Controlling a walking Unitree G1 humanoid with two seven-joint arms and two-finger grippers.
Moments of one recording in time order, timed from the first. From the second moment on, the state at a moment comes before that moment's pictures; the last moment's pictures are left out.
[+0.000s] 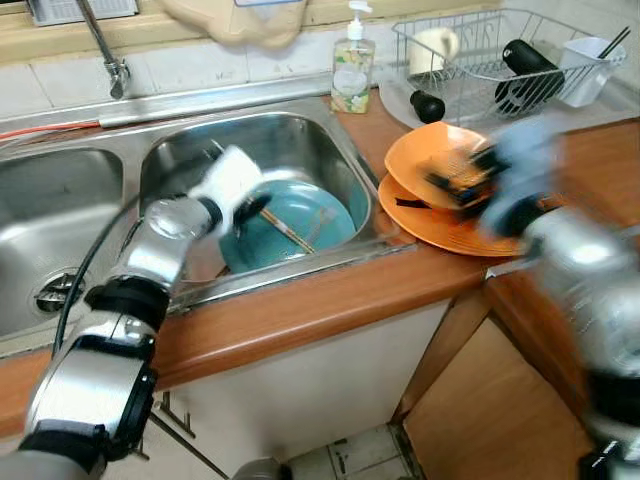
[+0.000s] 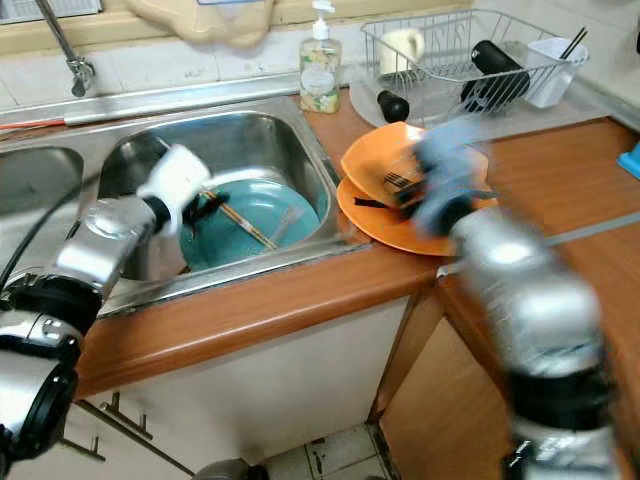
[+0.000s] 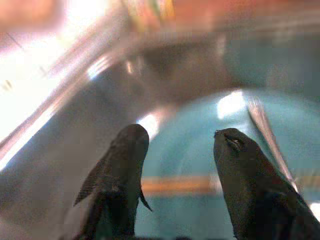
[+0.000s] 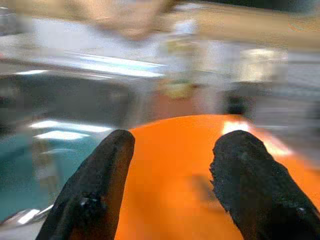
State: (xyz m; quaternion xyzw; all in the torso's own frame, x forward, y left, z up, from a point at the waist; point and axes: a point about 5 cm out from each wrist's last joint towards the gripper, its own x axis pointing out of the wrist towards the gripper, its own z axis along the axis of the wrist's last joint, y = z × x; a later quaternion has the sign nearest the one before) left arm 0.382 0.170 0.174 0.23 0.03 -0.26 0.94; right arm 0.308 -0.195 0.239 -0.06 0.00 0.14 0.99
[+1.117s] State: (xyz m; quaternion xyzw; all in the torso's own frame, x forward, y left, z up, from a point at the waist) left arm 0.279 0.123 0.175 -0.01 0.01 -0.54 0.84; right arm 0.301 -0.287 0.190 -0.01 0.07 0.16 0.98
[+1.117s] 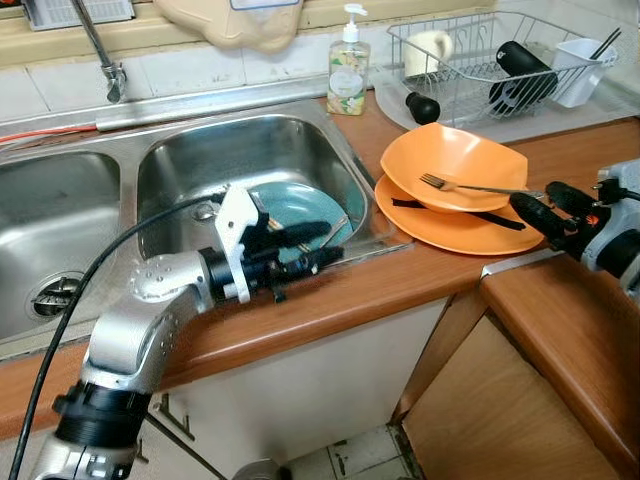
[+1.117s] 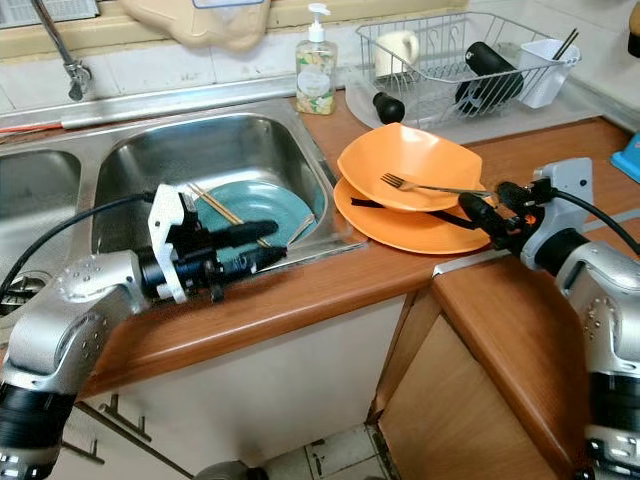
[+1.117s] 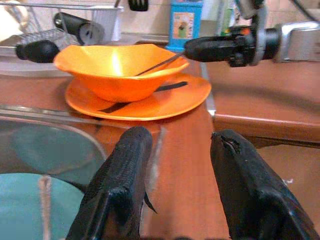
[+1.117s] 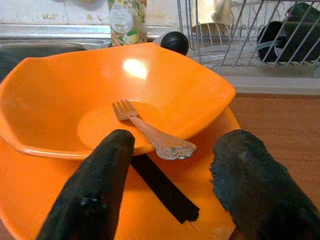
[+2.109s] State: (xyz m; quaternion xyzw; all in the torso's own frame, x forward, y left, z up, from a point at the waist) left arm 0.273 0.118 0.181 -0.01 0.02 -0.54 0.84; right arm 0.302 -0.277 0.187 0.00 0.06 0.22 0.97
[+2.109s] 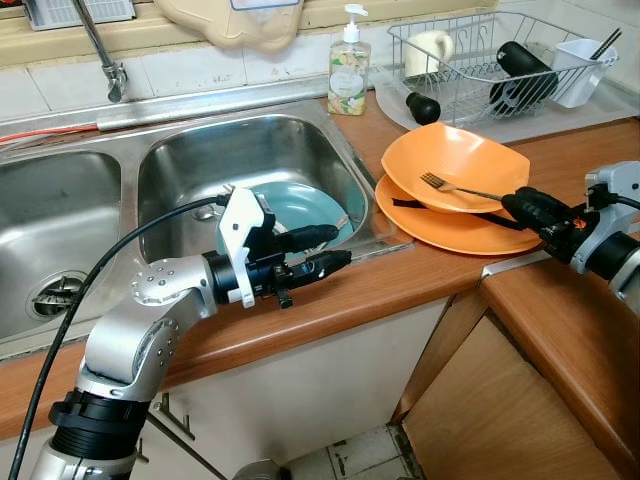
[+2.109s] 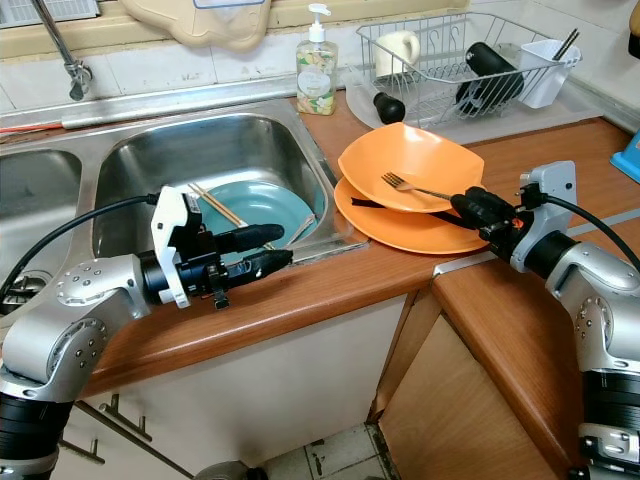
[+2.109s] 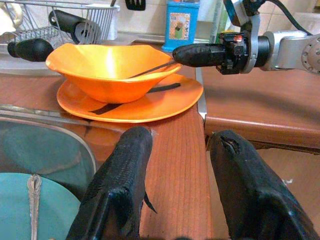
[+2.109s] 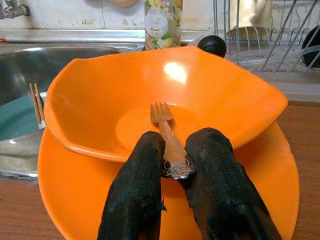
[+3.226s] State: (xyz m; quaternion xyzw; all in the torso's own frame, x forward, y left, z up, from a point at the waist) left arm 0.341 0.089 0.209 0.32 -0.14 -0.38 0.86; right arm 0.302 -0.143 0.243 -0.04 0.00 0.37 0.93
